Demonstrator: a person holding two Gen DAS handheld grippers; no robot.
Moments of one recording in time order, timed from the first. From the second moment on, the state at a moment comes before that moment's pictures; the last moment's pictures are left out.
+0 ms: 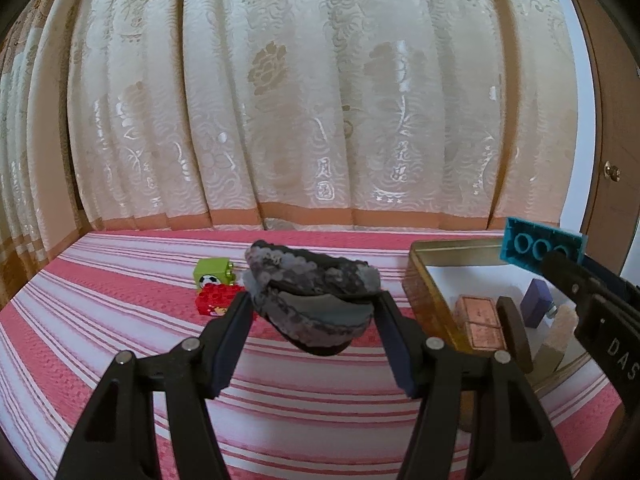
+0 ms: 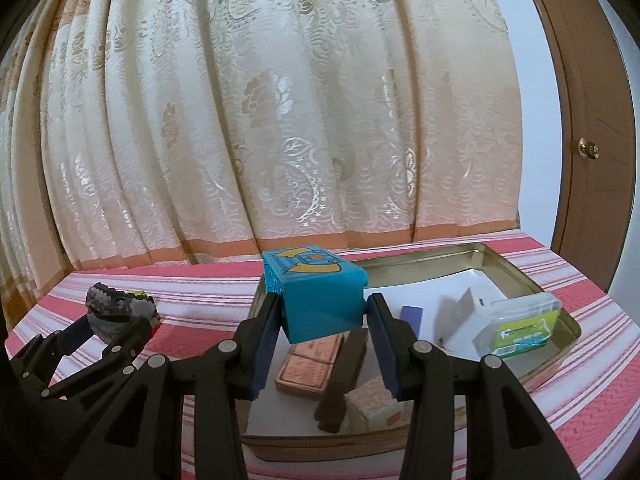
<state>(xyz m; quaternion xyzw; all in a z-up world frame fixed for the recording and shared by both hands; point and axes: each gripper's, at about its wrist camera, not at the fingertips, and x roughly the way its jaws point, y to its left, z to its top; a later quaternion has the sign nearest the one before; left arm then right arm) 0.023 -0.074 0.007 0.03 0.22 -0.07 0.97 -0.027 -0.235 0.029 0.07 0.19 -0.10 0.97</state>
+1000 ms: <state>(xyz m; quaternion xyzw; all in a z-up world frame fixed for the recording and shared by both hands) 0.013 -0.136 0.014 0.04 0.20 -0.12 0.97 -0.035 -0.306 0.030 0.05 0.19 -0.16 0.97</state>
